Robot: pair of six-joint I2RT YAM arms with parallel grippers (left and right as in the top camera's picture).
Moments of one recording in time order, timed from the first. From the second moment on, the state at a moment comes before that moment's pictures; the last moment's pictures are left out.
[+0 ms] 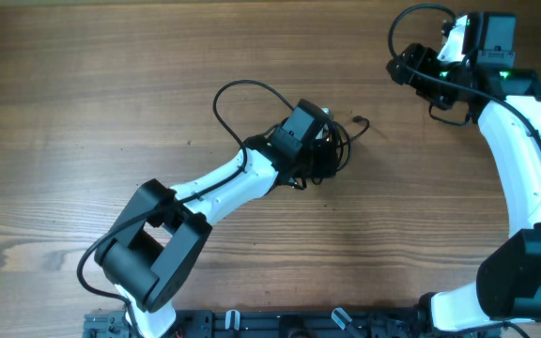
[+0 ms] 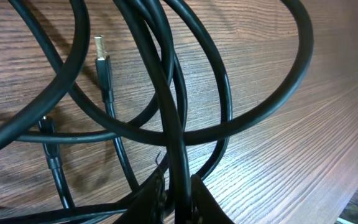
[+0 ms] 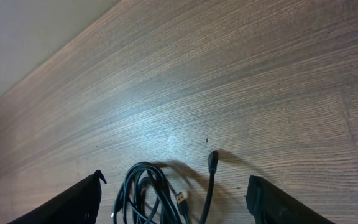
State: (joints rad) left arm -0.72 1.89 1.17 -0.22 0.33 -0.68; right arm -0.05 1.67 1.43 -0.70 -0.35 0.44
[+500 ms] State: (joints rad) left arm -0.73 1.89 1.17 -0.22 0.31 -0.68; right arm -0.05 1.67 1.43 -0.70 -0.35 0.44
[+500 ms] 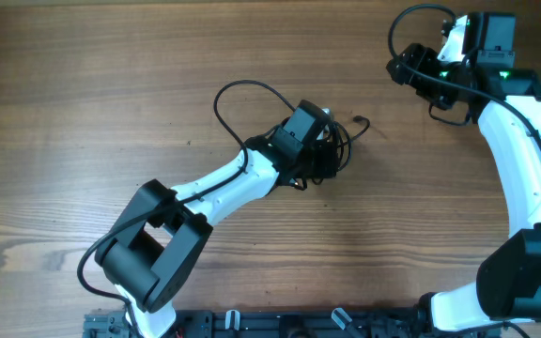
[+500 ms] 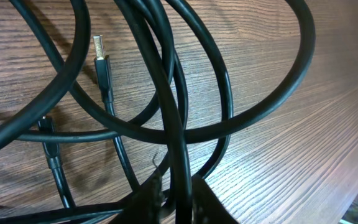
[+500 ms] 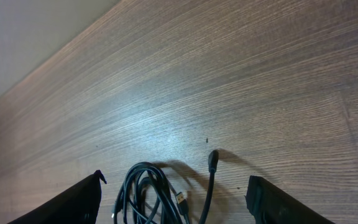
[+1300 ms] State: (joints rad) left arm -0.78 1.91 1.17 -0.21 0.17 -0.72; right arm -0.02 1.67 1.43 -0.70 -0.36 0.43
